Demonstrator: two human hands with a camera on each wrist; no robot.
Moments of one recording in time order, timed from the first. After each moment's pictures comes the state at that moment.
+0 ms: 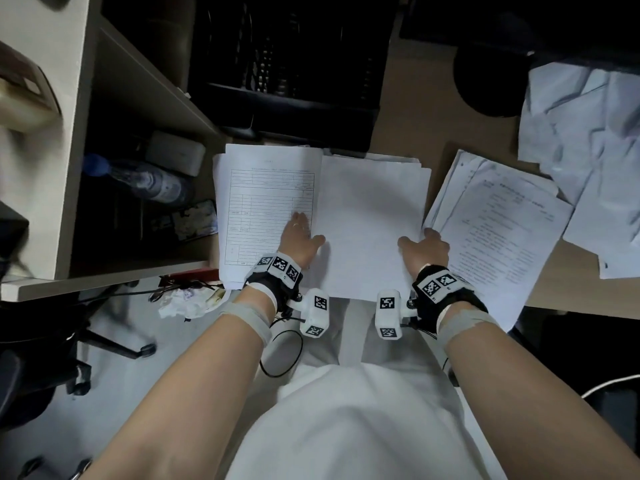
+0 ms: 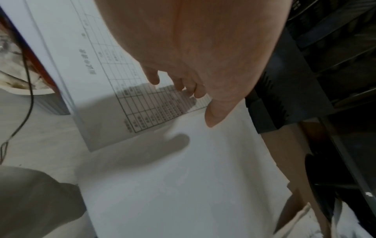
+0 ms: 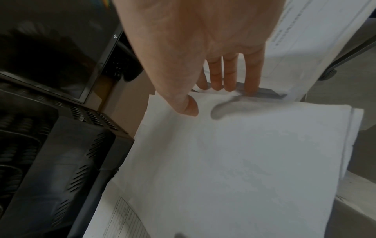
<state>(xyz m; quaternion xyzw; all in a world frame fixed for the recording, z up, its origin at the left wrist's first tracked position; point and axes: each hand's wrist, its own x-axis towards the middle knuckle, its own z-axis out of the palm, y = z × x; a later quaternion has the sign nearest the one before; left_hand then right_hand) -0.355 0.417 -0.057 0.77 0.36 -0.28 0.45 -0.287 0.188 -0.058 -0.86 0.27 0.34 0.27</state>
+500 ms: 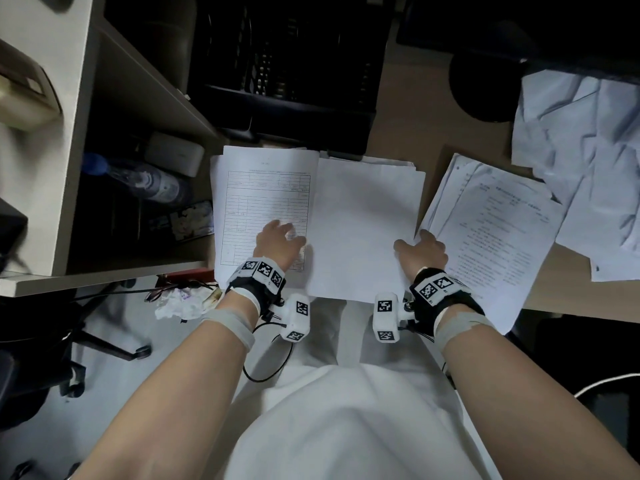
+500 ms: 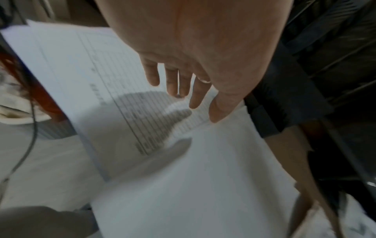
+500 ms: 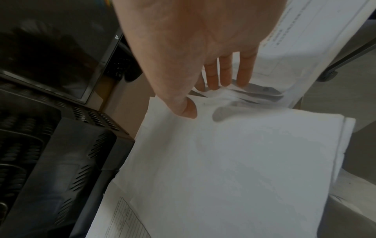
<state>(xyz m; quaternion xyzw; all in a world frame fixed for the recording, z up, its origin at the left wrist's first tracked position) -0.368 0.437 -0.044 0.80 0.38 -0.28 0.38 -0.287 0.185 -0.046 -0.87 0.24 0.36 0.25</state>
